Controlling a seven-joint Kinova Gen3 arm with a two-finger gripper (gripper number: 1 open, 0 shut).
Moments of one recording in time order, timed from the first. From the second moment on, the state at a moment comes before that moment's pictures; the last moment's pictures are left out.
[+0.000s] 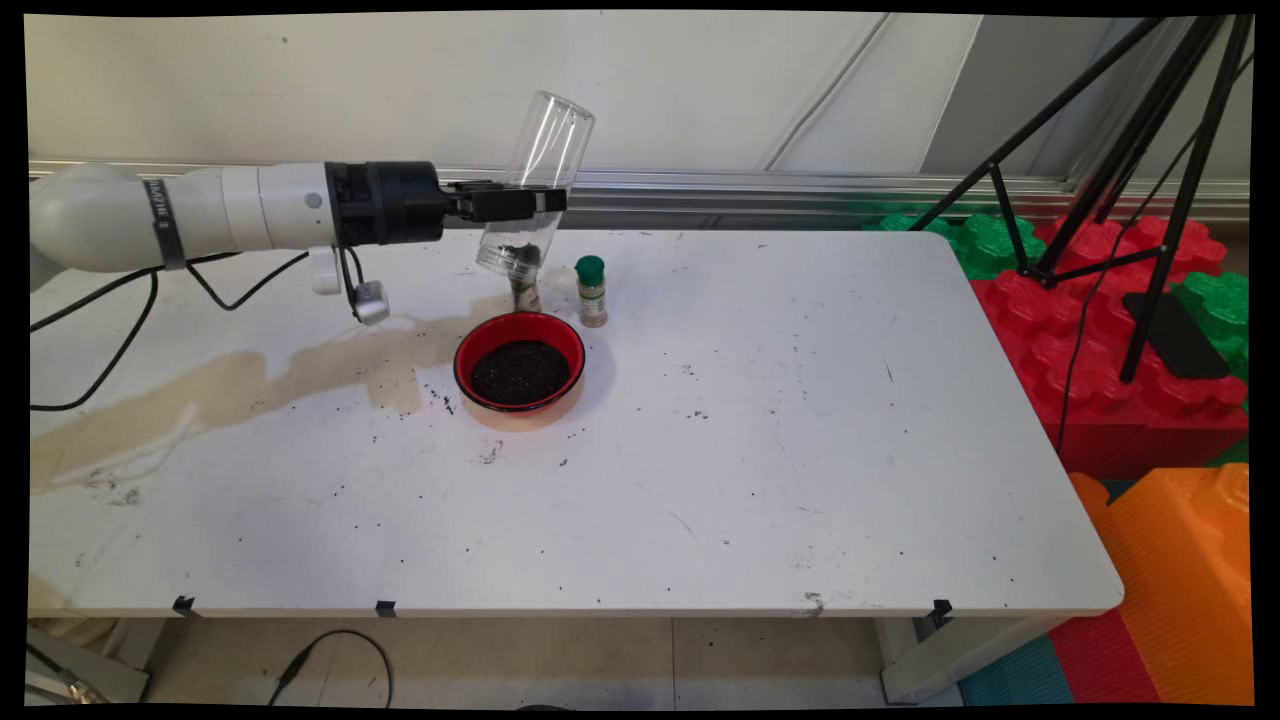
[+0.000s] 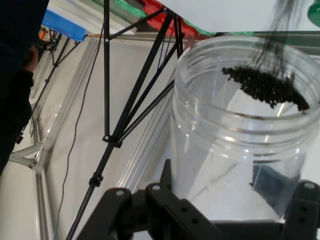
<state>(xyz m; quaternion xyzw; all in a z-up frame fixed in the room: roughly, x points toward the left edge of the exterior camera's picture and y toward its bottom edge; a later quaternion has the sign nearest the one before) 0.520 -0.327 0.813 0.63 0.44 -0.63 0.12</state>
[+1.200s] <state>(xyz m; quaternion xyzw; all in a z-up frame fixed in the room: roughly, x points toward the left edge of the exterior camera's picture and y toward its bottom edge) 0.526 -0.306 0.819 0.63 0.41 -0.64 0.13</state>
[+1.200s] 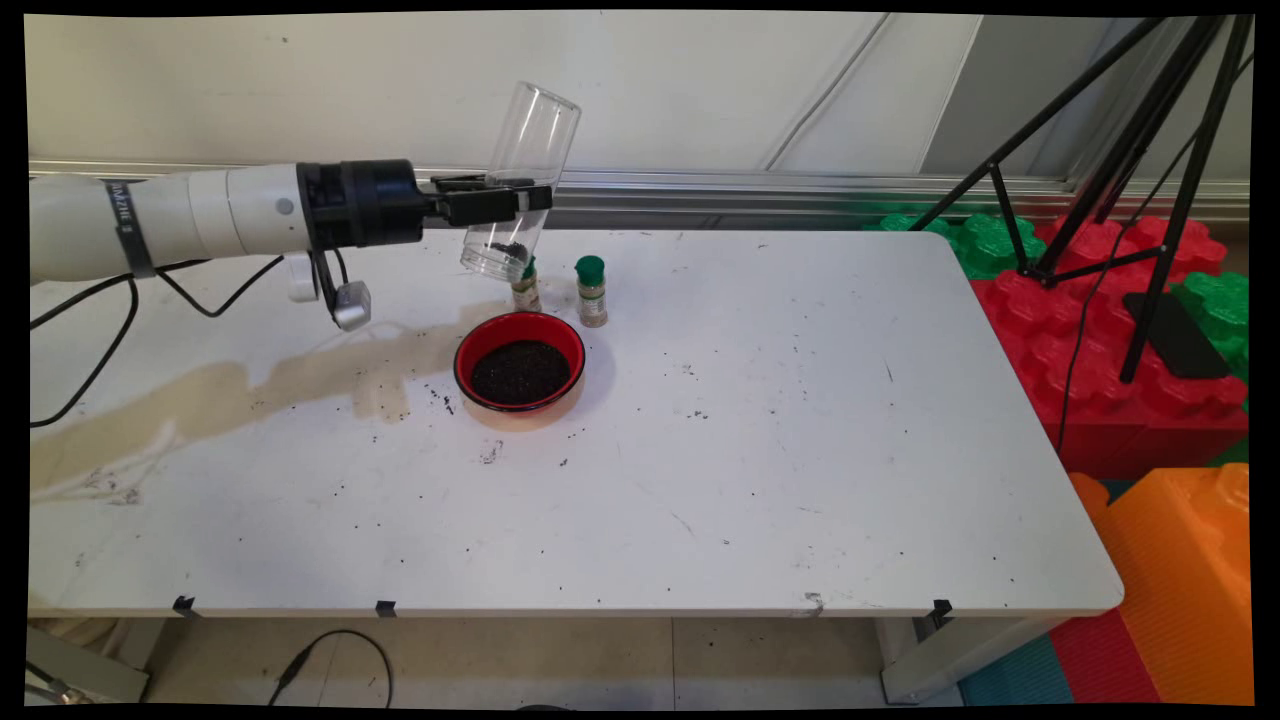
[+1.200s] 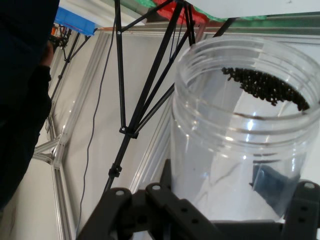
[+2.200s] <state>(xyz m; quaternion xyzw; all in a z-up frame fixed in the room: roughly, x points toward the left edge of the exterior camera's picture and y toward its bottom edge) 0.524 -0.301 0.830 0.59 0.48 -0.65 0.08</state>
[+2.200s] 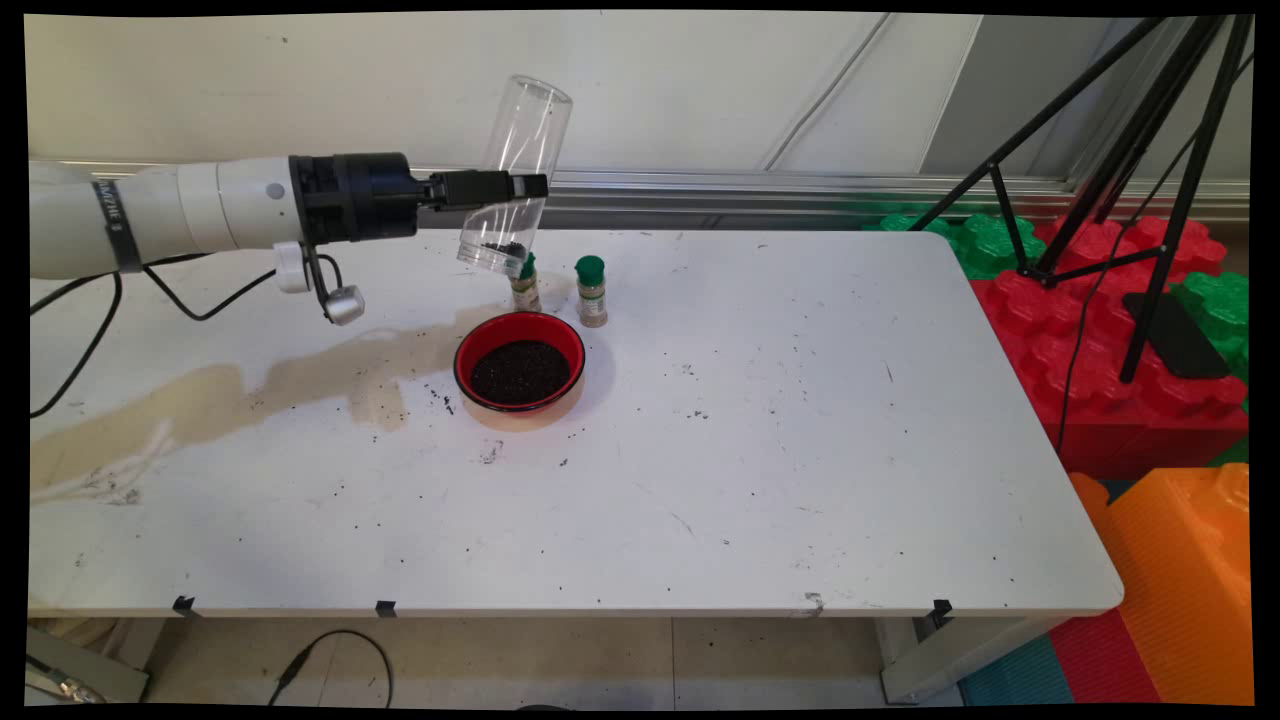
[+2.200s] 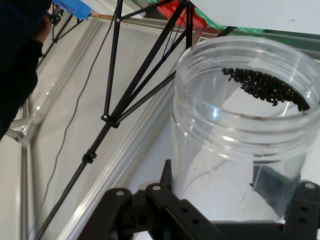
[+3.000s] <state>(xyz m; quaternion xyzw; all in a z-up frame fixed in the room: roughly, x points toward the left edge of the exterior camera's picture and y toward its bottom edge) 0.526 -0.291 0.862 0.49 0.57 -0.66 0.01</state>
